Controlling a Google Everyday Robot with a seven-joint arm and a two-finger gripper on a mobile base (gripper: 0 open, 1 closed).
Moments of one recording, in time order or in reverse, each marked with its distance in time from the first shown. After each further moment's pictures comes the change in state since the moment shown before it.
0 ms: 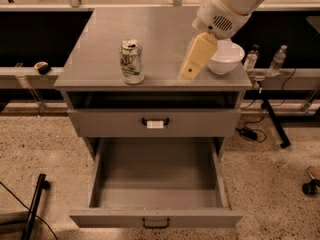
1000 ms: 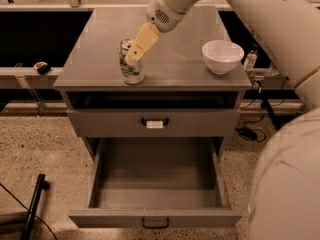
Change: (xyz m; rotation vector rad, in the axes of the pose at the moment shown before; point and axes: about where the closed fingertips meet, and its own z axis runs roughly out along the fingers) arm -0.103 -0.056 0.099 -0.066 -0.142 0.112
